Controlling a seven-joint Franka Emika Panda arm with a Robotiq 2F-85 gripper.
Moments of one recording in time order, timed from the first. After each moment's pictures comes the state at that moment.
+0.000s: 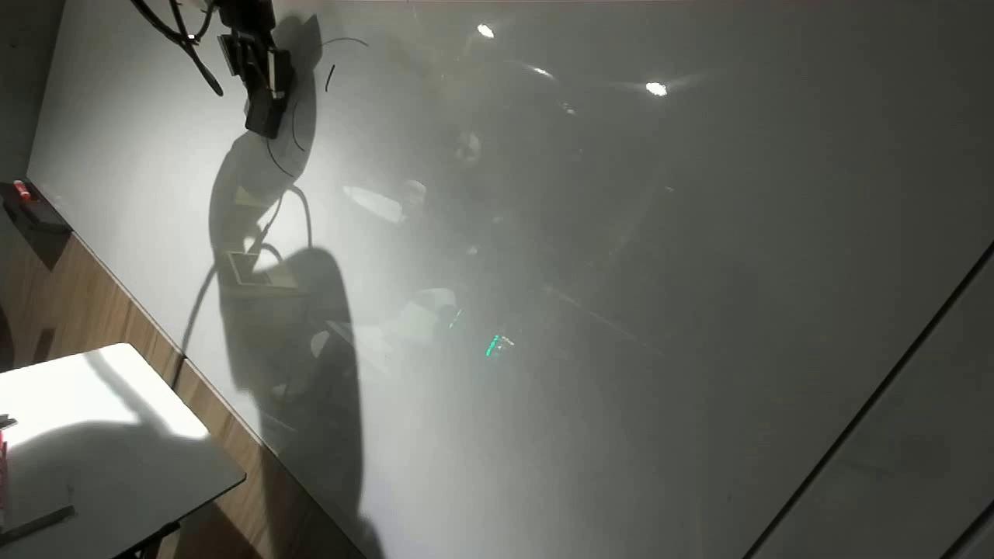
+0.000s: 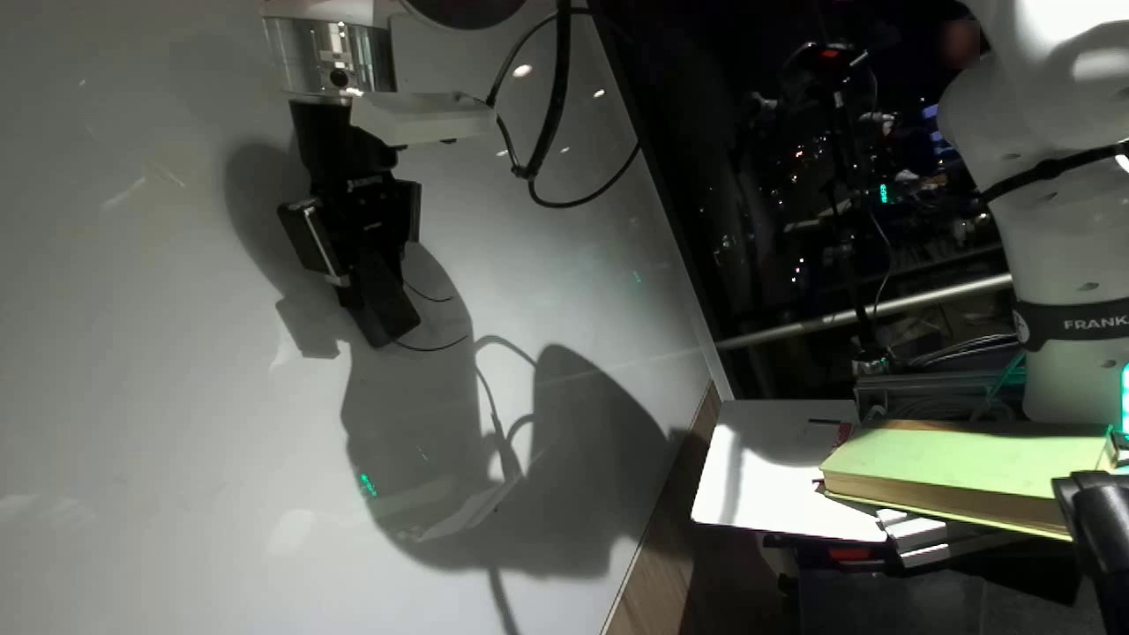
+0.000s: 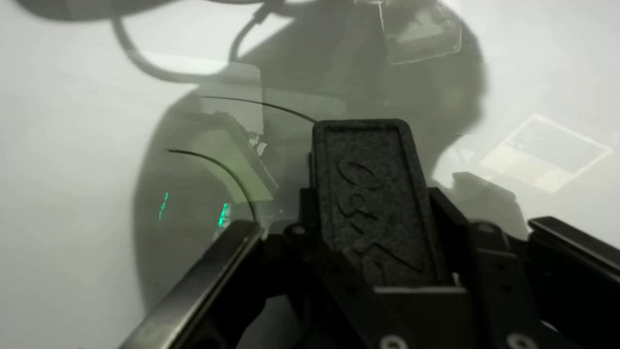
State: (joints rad) arm 0.17 -0.04 0.35 -1.90 -0.44 2.27 0.70
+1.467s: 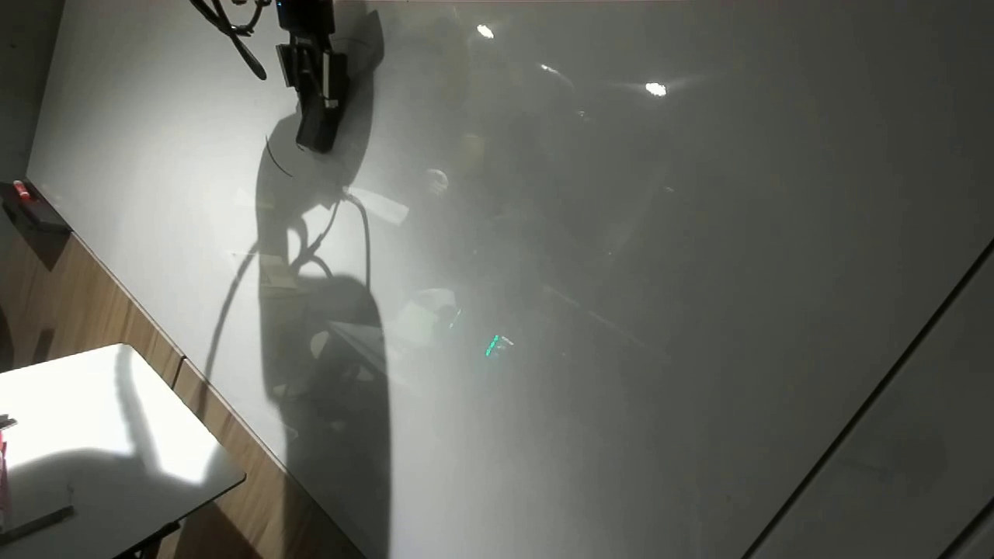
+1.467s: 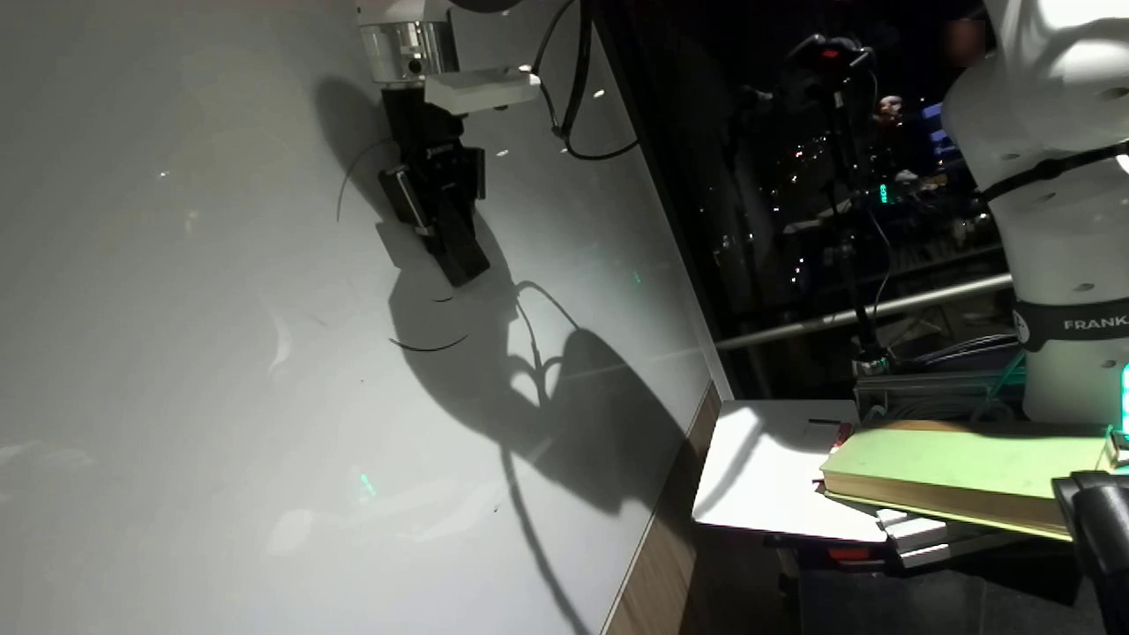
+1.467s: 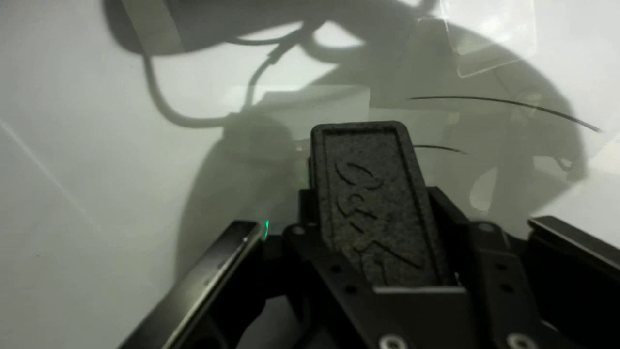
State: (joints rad) arm 0.12 -0.16 0.21 -1.95 -0.35 2.15 0.59
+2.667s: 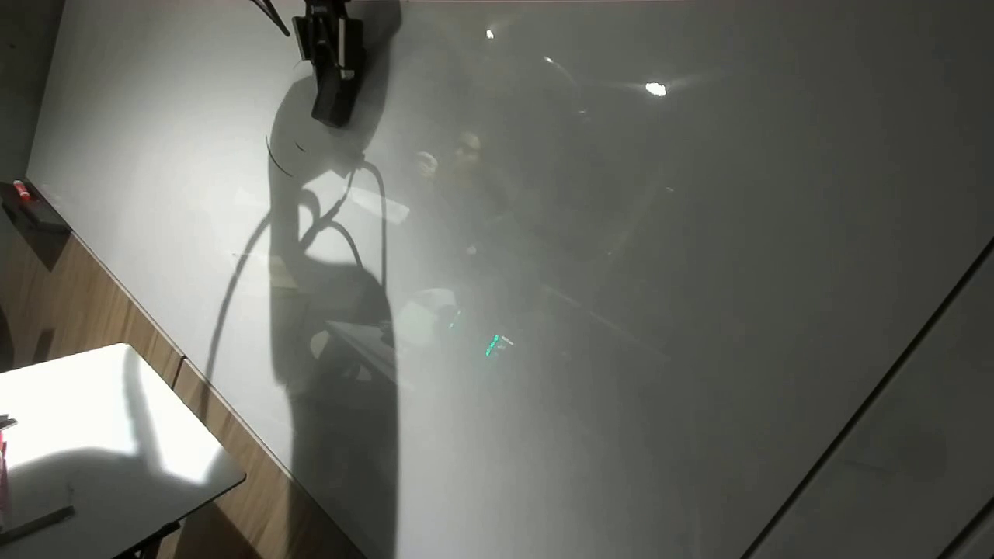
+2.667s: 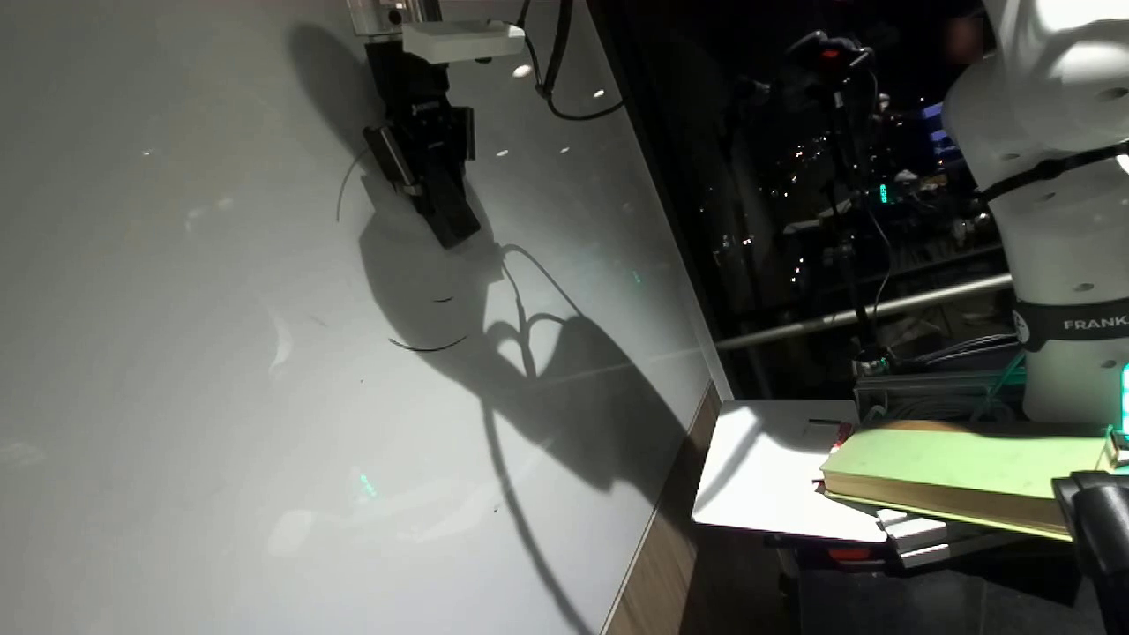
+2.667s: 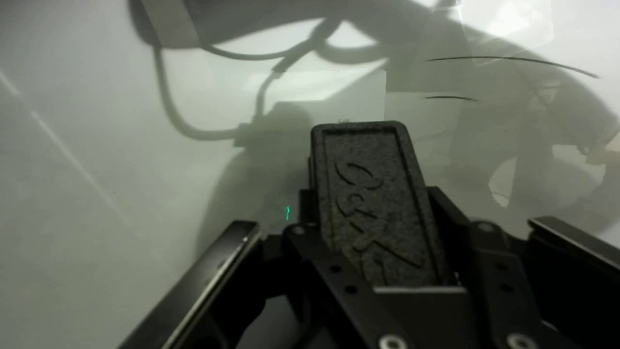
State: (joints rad) arm 0.12 -0.16 0.21 -1.83 -0.36 2.01 0.59
